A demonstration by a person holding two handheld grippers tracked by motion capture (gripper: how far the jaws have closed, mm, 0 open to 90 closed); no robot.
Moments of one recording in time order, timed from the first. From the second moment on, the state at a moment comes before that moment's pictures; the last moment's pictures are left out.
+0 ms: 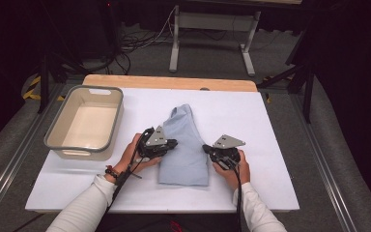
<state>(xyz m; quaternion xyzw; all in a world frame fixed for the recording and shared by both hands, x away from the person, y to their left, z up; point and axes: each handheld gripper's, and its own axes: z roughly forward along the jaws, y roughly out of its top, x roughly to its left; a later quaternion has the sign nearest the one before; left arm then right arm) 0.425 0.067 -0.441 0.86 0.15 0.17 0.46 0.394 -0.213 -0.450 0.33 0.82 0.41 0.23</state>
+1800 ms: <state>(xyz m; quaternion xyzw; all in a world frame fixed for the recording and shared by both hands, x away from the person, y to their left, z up) 0.353 0.134 -0.423 0.83 0.13 0.24 0.49 0.328 -0.214 -0.419 0.24 0.79 0.45 0.34</state>
